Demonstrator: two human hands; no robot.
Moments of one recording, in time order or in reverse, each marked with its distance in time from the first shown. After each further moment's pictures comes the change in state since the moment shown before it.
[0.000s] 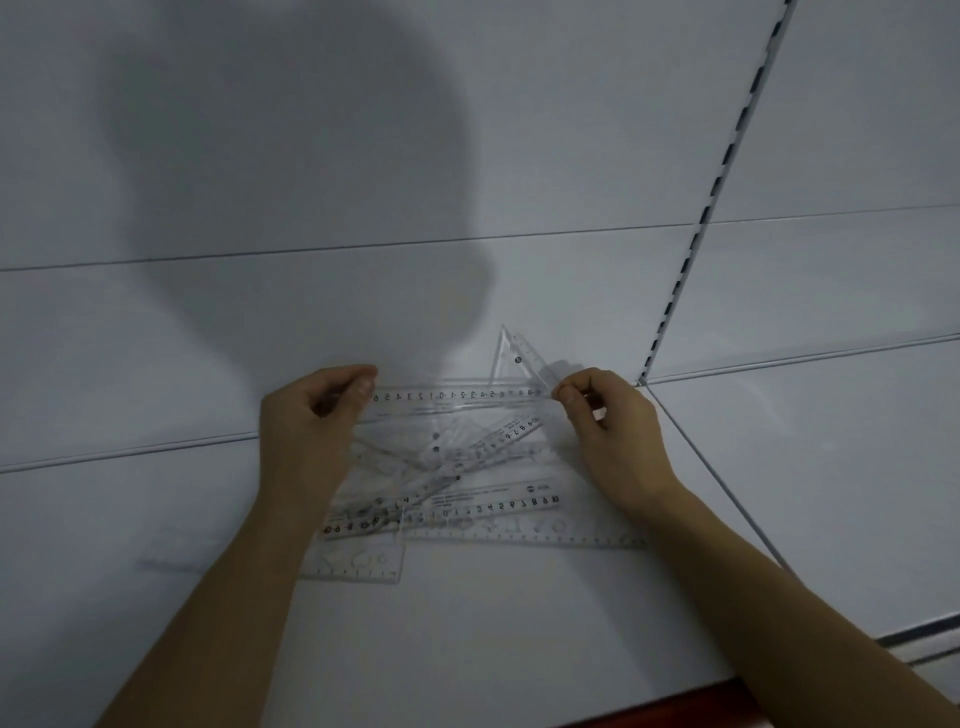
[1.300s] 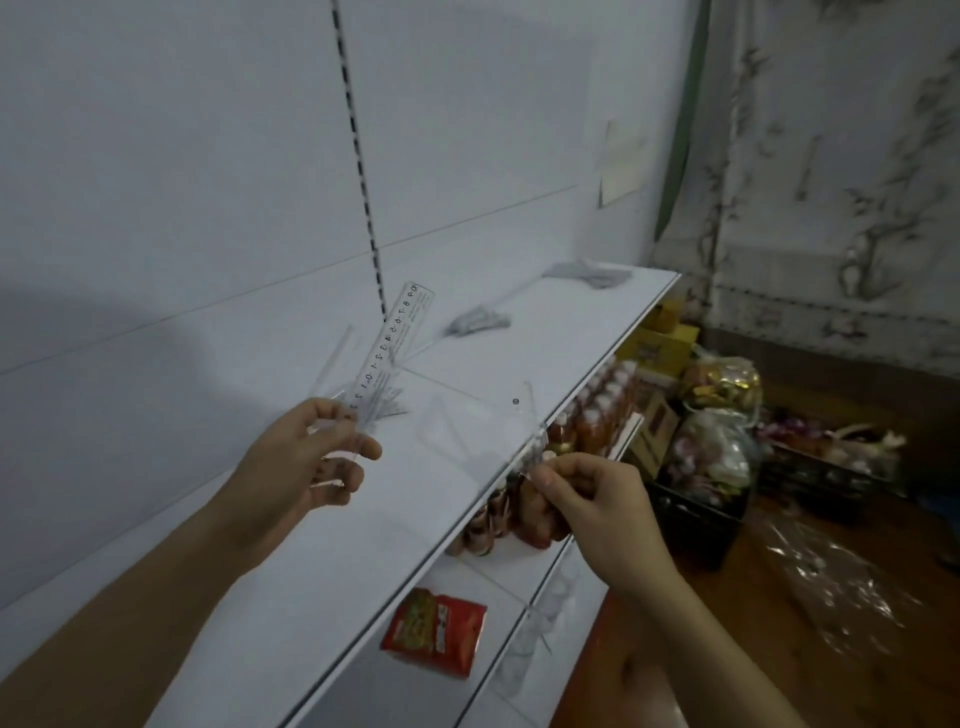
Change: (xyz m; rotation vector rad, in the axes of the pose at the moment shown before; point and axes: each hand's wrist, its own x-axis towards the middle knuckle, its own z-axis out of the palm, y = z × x) left_hand -0.220 0.274 0.650 -0.284 -1.119 -0.213; right_hand -0.105 0.299 -0.607 0.102 0.507 0.429
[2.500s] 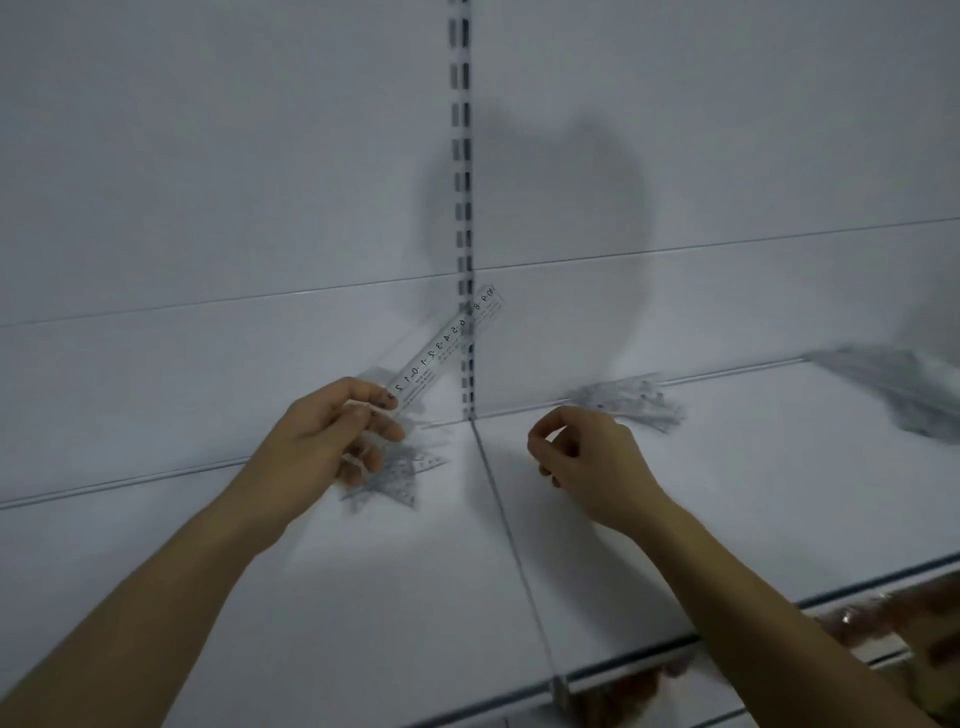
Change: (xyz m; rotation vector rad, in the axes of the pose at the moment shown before) left_hand 0.153 -0.001 0.054 0.224 0.580 0.034; right_hand 0.352 0.056 0.051 -0.308 -0.704 -0.250
